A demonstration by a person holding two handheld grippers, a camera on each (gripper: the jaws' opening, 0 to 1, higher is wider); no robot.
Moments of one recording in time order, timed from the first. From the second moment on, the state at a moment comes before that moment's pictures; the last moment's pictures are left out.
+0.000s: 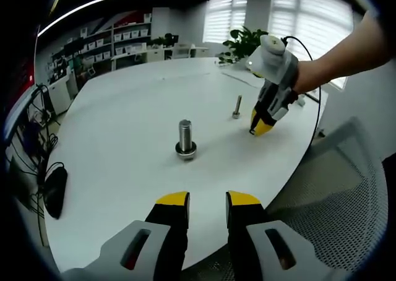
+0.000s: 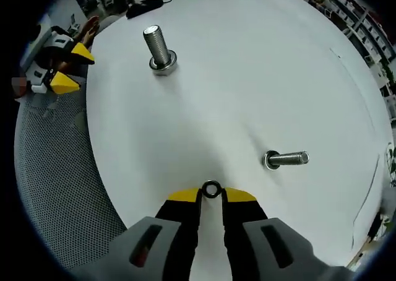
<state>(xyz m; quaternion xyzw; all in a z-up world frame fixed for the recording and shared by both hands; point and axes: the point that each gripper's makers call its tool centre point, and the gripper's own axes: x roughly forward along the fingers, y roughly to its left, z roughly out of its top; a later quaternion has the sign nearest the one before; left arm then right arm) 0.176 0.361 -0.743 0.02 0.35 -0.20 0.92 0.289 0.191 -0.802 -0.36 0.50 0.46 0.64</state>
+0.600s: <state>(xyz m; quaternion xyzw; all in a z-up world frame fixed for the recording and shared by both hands) 0.177 0.363 -0.742 0.02 0.34 -0.20 0.92 0.290 0.193 -0.801 -0.38 0.53 0.43 0.63</state>
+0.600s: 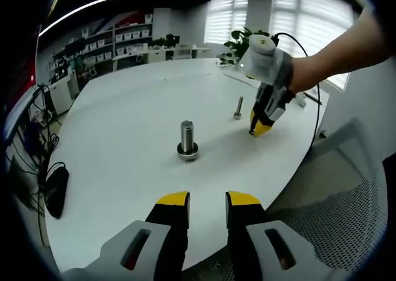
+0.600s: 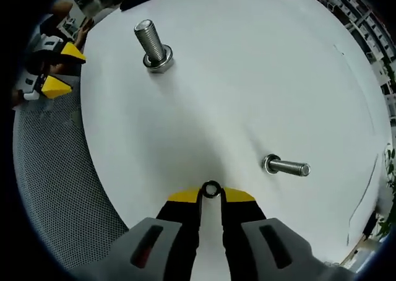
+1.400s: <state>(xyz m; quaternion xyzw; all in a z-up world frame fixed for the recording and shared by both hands) 0.177 0.362 -0.743 0.02 0.34 -0.20 0.92 0.322 0.192 -0.767 -0.31 0.51 0.41 0.69</state>
